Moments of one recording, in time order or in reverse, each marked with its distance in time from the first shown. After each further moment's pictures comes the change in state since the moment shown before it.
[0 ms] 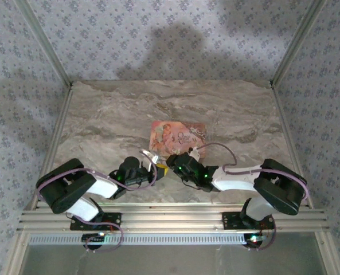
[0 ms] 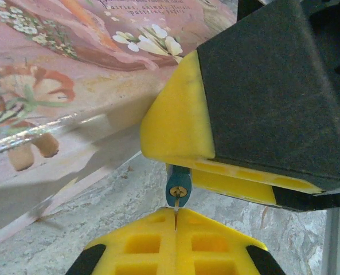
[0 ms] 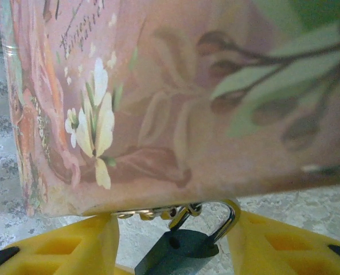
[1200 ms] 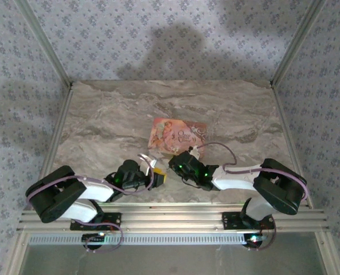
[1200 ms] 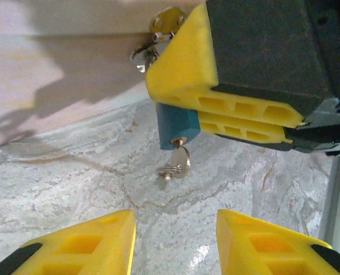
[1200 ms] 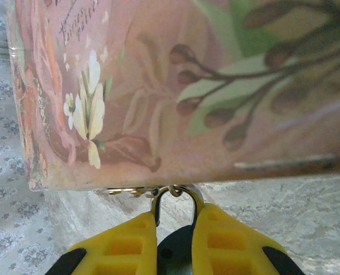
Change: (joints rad) left arm -0.016 -0.115 -0.039 -0.165 -0.011 0.006; right arm -0.016 0.001 0.006 0.006 -0.024 0.007
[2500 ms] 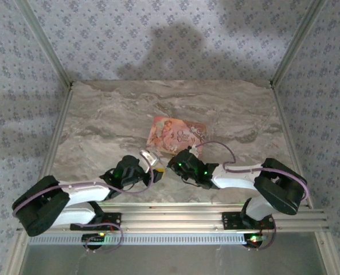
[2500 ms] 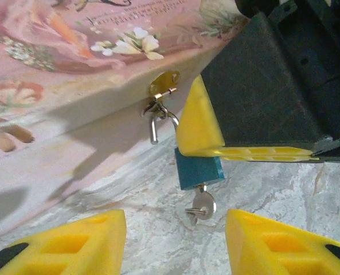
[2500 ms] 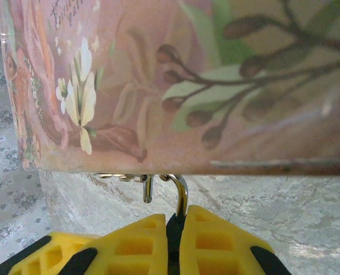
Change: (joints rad) left arm 0.011 -0.174 0.071 -0.255 -0.129 0.317; right arm -0.015 -0.002 0.027 -0.045 -0.056 -0.012
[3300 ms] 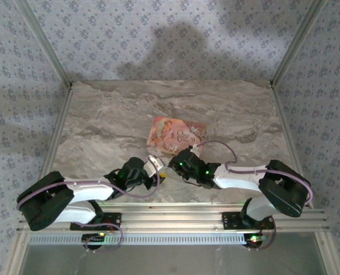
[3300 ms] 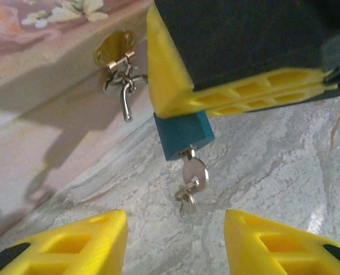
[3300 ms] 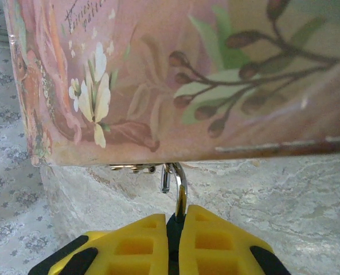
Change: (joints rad) left arm -0.069 0.065 0.037 -0.056 -0.059 0.155; right arm -0.002 -0.037 0.005 -0.047 -0.001 0.000
